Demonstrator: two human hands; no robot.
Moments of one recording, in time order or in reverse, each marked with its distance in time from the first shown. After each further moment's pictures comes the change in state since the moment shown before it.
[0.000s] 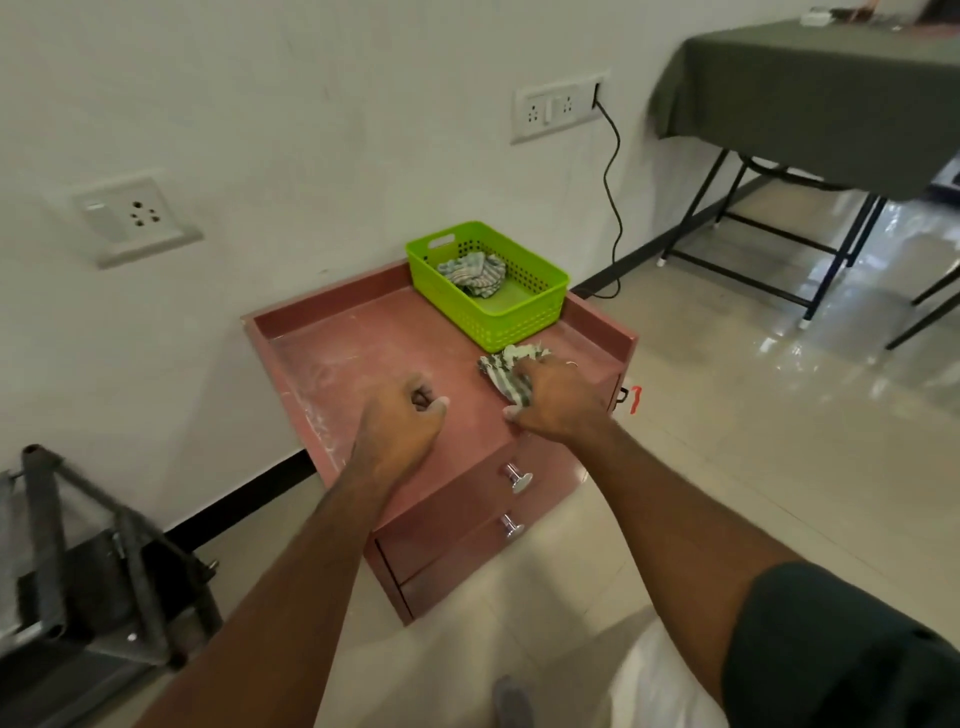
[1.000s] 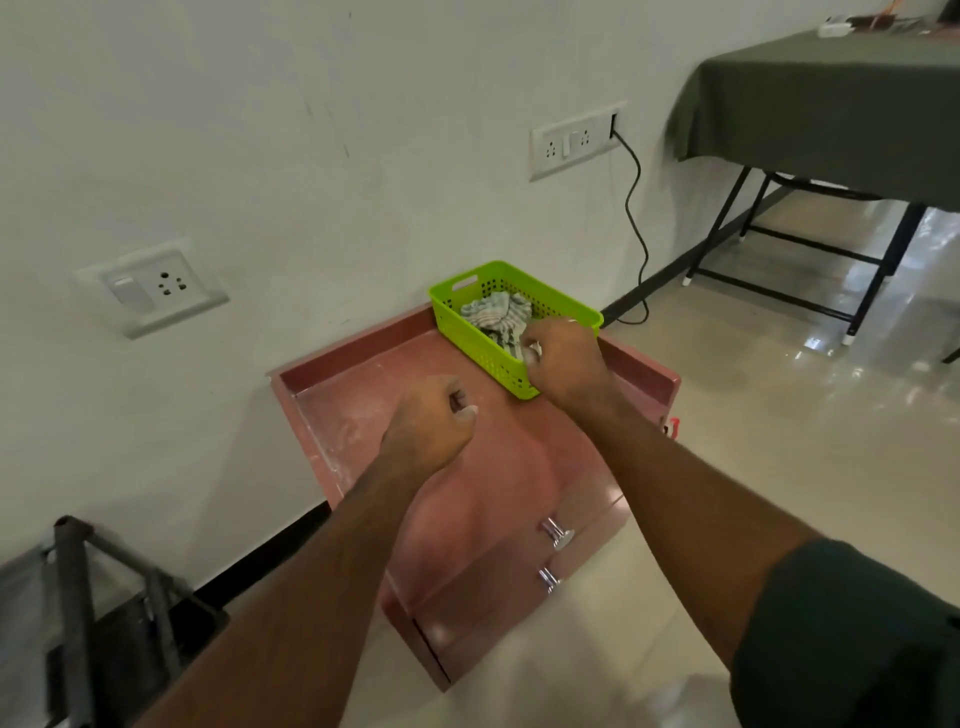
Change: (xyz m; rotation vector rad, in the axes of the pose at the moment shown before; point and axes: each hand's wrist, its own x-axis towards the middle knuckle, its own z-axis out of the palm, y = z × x) left_hand 0.080 0.019 -0.013 0.207 -0.112 0.159; right_hand 0.100 -0.033 -0.039 0.070 0.366 -0.090
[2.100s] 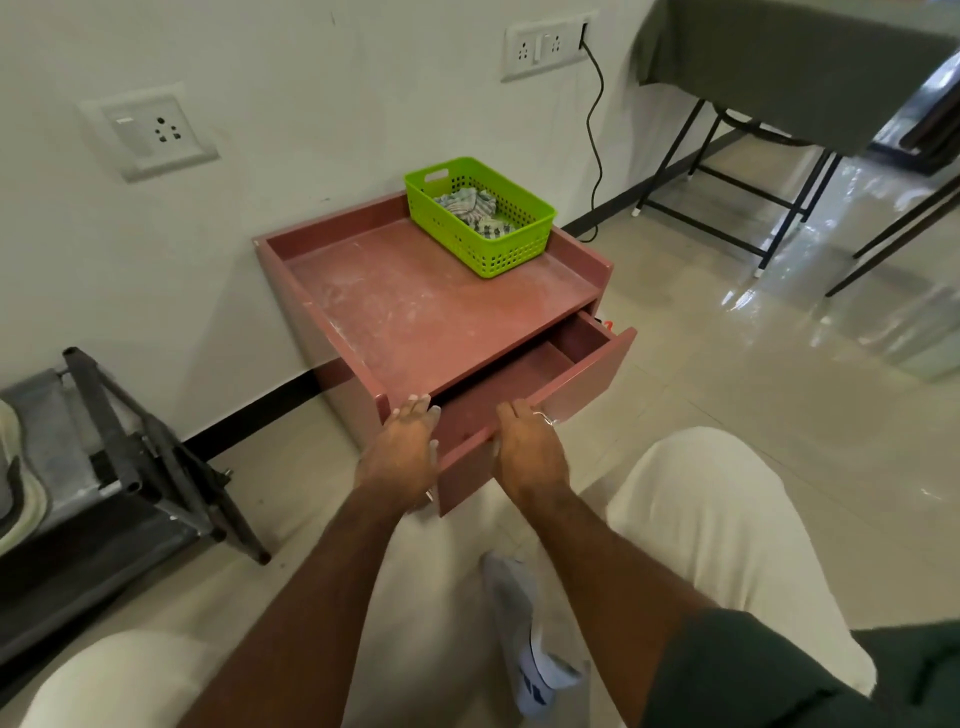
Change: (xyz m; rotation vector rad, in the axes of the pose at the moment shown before) left_hand -0.228 -0.013 0.026 0.195 -0.304 -0.019; right_hand -0.297 -0.074 -0.014 -0.123 -0.277 0.180
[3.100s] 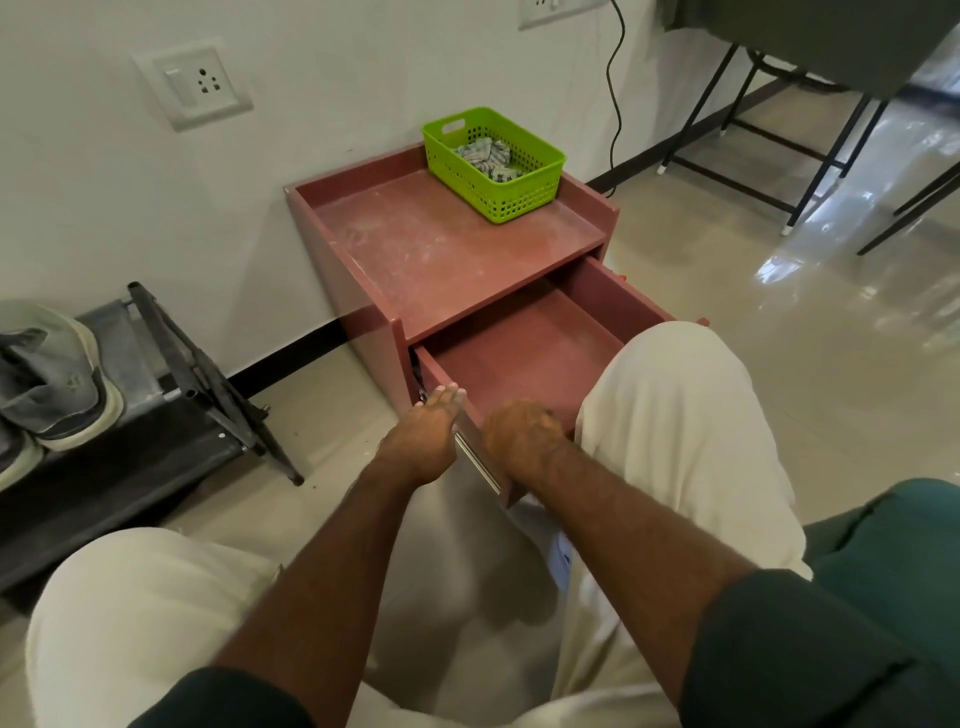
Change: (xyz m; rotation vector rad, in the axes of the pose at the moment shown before) left_hand -0.084 0.017 0.025 -0.001 -0.189 0.025; right_hand -0.085 -0.032 -0.048 -0.498 -0.586 -0.221
